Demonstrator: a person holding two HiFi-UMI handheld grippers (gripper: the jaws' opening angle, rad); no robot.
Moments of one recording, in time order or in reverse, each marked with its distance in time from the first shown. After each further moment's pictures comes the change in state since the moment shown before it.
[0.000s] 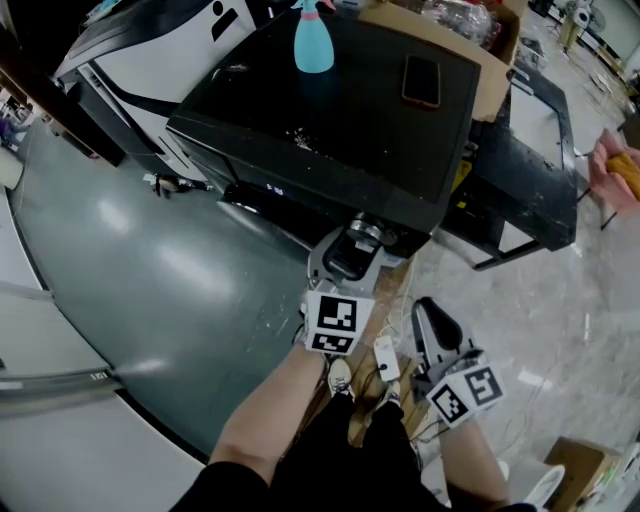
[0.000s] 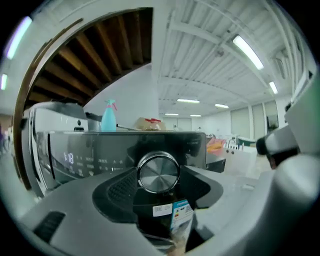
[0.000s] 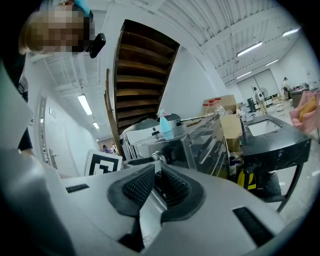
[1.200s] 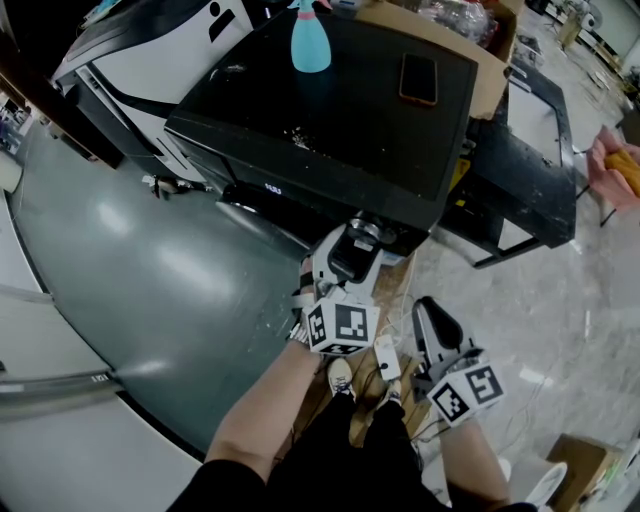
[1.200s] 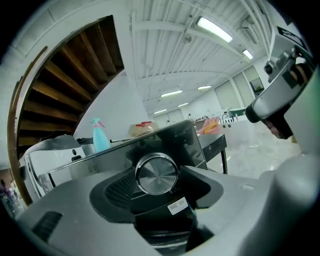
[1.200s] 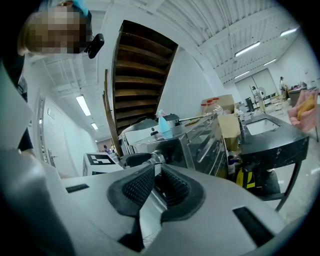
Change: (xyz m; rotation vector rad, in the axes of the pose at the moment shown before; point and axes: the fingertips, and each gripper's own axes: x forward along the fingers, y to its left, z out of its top) left arm -0.001 -0.009 -0.001 0.368 0.005 0.023; right arm -0.004 -0.002 -0.003 0.014 -0.003 -0.013
